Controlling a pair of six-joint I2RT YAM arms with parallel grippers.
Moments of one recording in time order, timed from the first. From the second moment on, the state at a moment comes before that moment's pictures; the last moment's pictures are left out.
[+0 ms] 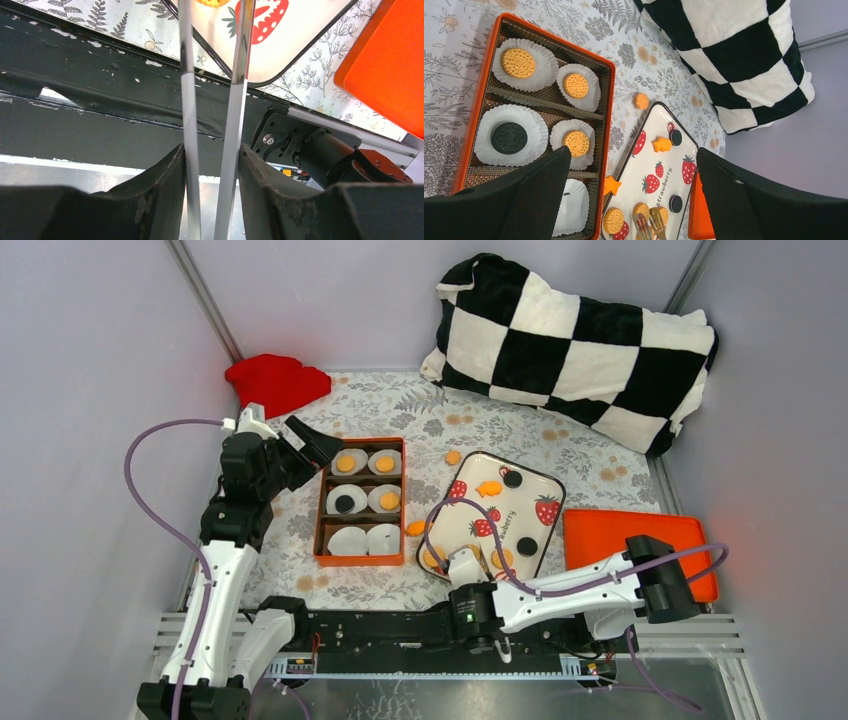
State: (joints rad) left arm -0.06 0.84 0.92 -0.46 0.24 -0.78; right arm 1.69 1.54 1.16 -1.40 0.46 1.25
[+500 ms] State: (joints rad) left arm -0.06 0.89 0.97 -0.47 0.24 -0.79; right arm 1.68 1.63 1.48 -1.53 0.65 1.19
